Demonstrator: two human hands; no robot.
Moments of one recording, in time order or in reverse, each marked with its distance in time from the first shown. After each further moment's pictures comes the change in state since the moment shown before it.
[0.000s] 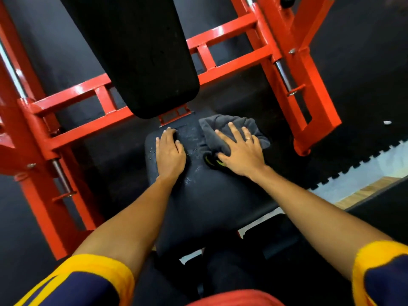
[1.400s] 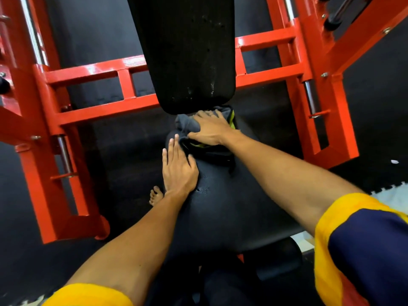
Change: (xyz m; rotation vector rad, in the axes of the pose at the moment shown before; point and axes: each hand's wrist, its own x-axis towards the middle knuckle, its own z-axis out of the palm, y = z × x) left_hand -0.027 -0.039 -0.009 0.229 -0.010 -0.127; right_hand 0.143 -0.141 -0.021 -0.128 -0.182 -0.404
